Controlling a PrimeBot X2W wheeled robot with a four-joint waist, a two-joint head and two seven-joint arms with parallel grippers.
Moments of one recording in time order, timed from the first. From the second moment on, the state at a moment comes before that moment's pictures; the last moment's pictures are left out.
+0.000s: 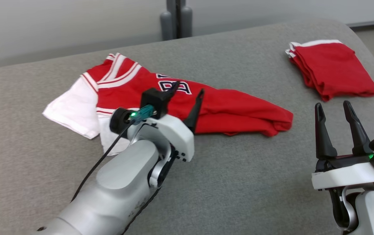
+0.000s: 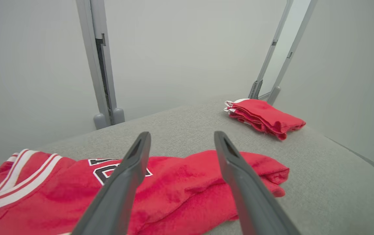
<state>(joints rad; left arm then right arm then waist) -0.83 0.06 -1.01 0.68 -0.88 0.18 -0.24 -0.23 -0.05 -0.01 0.15 0.18 0.13 -0.26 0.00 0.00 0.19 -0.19</state>
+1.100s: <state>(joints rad) 0.01 0.17 -0.33 0.11 -0.49 0.28 -0.26 -0.10 -0.05 0.06 0.19 0.19 0.13 -0.25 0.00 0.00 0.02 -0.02</state>
